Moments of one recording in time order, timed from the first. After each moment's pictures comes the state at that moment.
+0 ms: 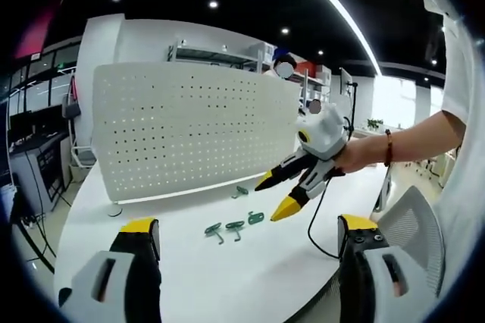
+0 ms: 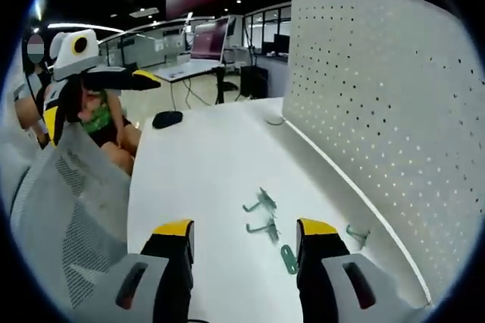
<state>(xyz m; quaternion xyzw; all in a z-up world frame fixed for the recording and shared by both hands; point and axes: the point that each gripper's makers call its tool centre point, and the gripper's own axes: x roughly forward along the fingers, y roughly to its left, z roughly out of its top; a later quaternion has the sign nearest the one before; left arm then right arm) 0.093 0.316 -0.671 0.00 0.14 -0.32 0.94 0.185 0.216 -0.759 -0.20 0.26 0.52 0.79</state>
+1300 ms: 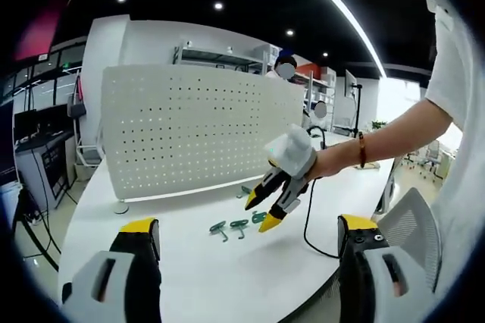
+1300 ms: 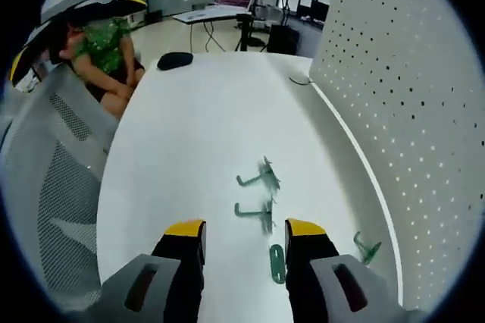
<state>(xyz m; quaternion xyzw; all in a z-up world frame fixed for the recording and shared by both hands) 0.087 0.328 -0.667 -0.01 0.13 -0.30 0.94 0.207 0.227 -0.818 -0.31 0.32 0.54 0.71</state>
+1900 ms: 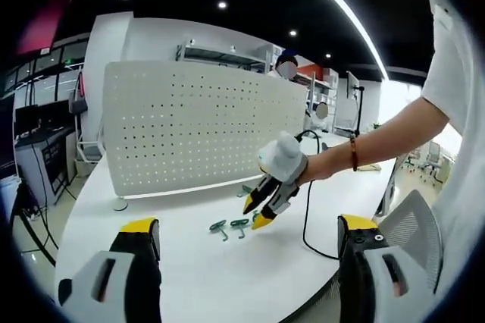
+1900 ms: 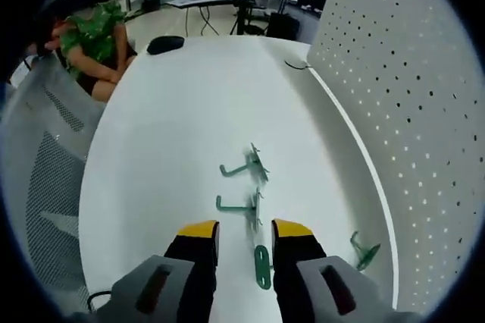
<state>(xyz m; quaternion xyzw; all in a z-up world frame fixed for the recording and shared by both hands) 0.090 0.328 -0.672 -0.01 0.14 -0.30 0.94 0.226 0.223 -0.839 -0.34 0.34 0.52 0.70</state>
